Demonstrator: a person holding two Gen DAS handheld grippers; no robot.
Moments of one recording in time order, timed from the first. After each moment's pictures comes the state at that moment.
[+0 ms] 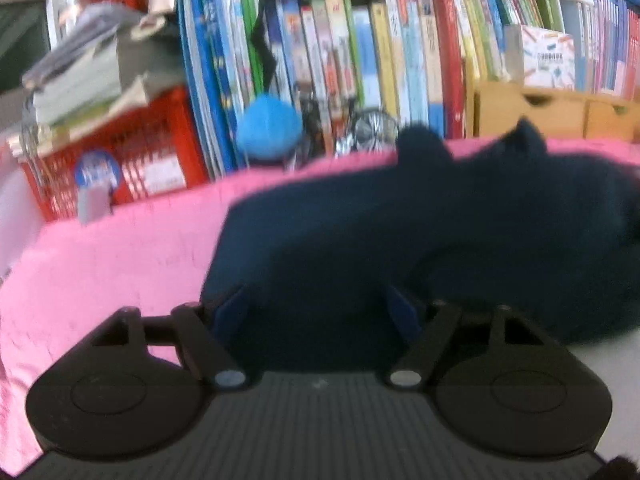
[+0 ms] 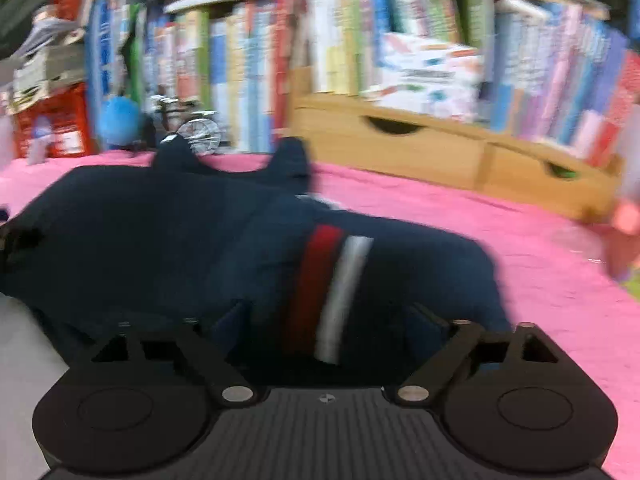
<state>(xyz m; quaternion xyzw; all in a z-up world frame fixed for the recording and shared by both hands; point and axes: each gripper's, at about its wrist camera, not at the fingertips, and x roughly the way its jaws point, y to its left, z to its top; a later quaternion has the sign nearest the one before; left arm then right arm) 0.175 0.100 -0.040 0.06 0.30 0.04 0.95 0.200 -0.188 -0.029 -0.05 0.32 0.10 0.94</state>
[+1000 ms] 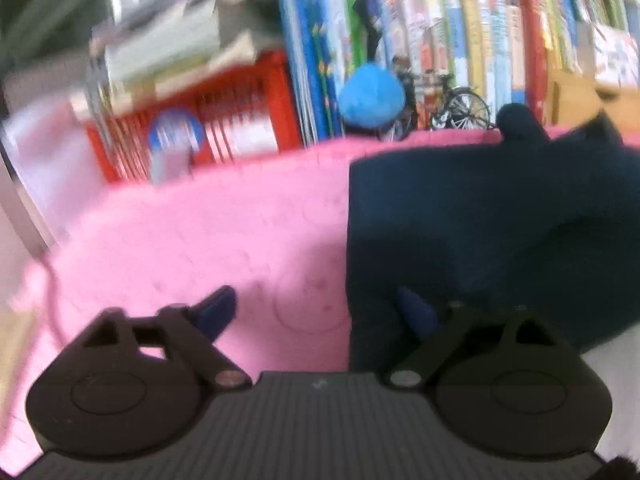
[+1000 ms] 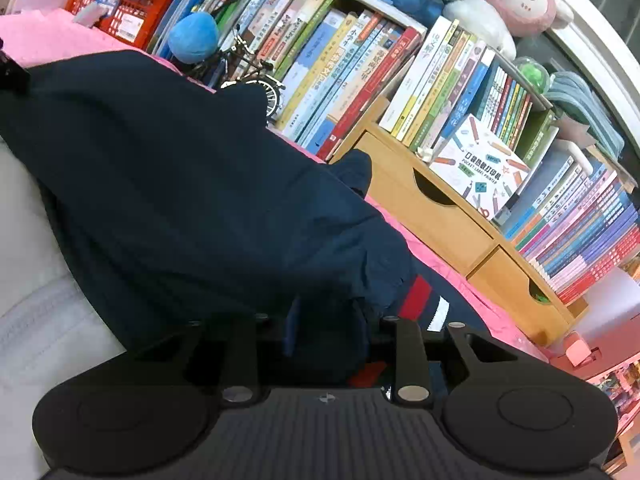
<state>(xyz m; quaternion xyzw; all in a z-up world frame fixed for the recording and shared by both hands) 0.148 0.147 -0.031 0.08 0.31 0.13 0.94 0.175 -0.110 -0.073 -0.31 0.23 0.09 0.92</state>
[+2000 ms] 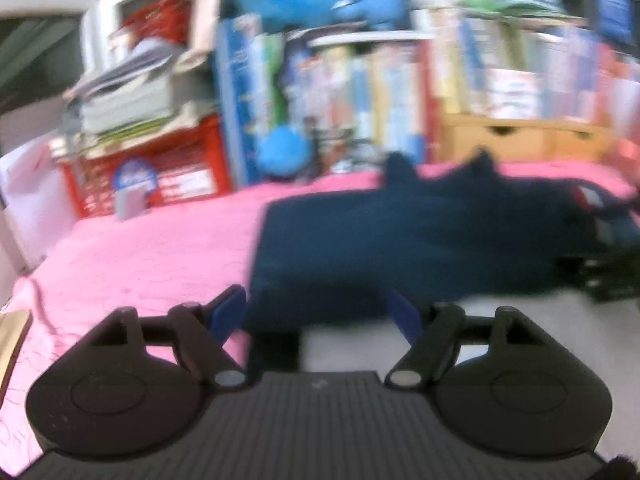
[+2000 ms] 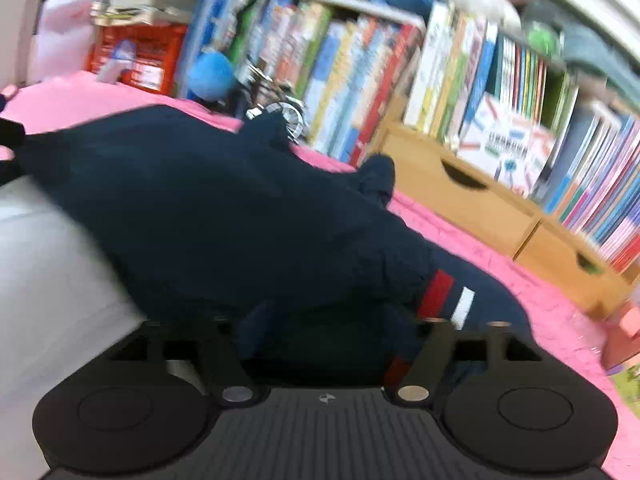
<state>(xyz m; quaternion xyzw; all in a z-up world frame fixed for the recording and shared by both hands) 0.065 0.085 0.002 0.06 0.27 0.03 0.96 0.146 -0.134 -0.039 -0.22 0.25 0.18 0.93</state>
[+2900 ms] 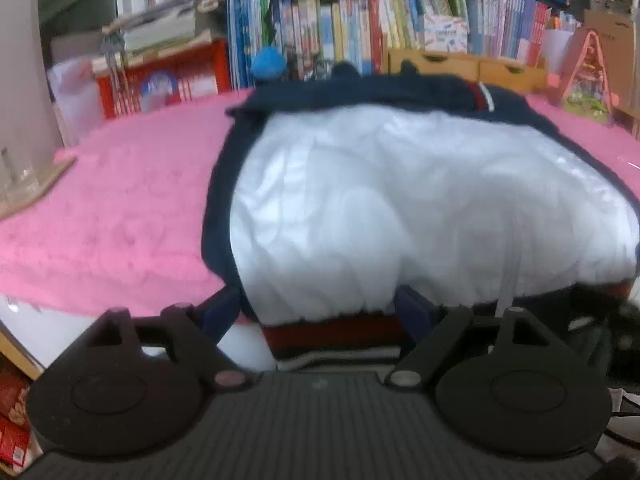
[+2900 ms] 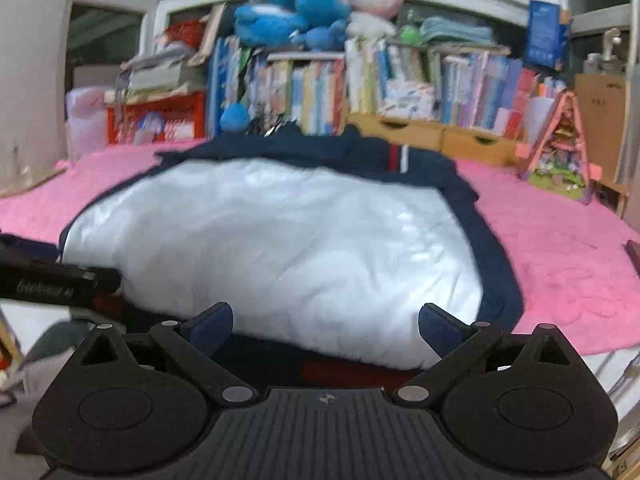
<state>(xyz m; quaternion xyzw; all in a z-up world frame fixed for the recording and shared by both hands) -0.141 0.032 -0.040 0.02 0.33 0.04 0.94 -0.195 -0.145 -0.072 -0.04 0.24 0.09 0.96</state>
